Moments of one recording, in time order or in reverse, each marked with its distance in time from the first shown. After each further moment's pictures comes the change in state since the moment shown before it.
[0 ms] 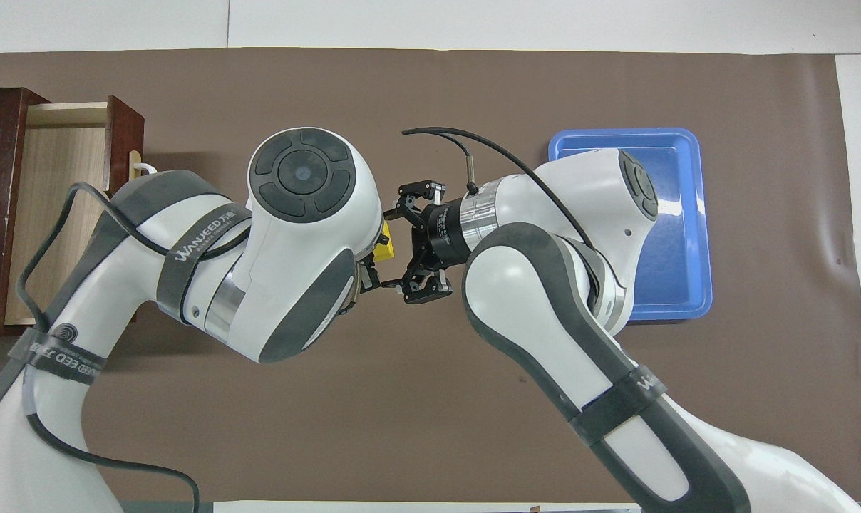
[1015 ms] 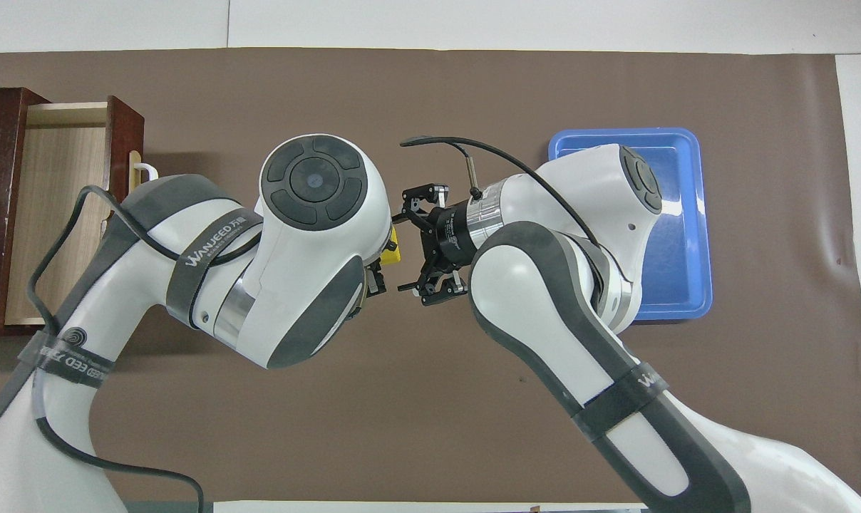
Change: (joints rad) left arm -0.010 0.000 -0.008 0.000 0.000 0.003 0.020; right arm -0.012 0.000 -0.005 -0.007 -0.058 -0.034 -0.127
